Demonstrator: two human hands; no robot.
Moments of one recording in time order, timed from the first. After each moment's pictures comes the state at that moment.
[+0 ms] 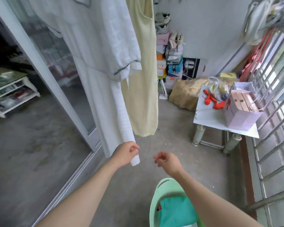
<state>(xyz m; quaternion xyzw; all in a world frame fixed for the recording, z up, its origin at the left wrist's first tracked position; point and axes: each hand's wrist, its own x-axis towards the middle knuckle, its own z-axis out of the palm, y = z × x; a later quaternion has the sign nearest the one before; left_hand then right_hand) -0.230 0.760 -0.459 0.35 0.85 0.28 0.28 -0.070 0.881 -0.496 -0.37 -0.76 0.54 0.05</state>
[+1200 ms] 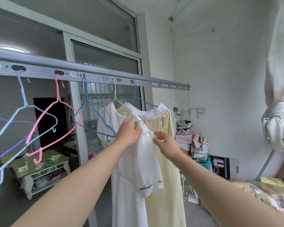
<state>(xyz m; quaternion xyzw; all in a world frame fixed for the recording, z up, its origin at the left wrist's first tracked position) -0.290 0.840 -0.040 0.35 0.84 0.37 -0.20 -0.192 0.963 -0.097 -0.12 -0.82 0.46 0.32</state>
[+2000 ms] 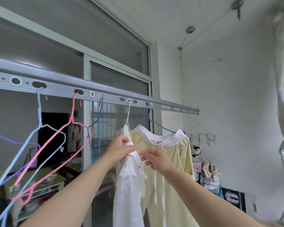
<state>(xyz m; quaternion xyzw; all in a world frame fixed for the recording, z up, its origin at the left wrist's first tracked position) -0.380 0.772 -0.005 0.36 0.75 0.54 -0.10 -0.285 0.908 -0.045 -0.02 -0.77 0.57 0.28</state>
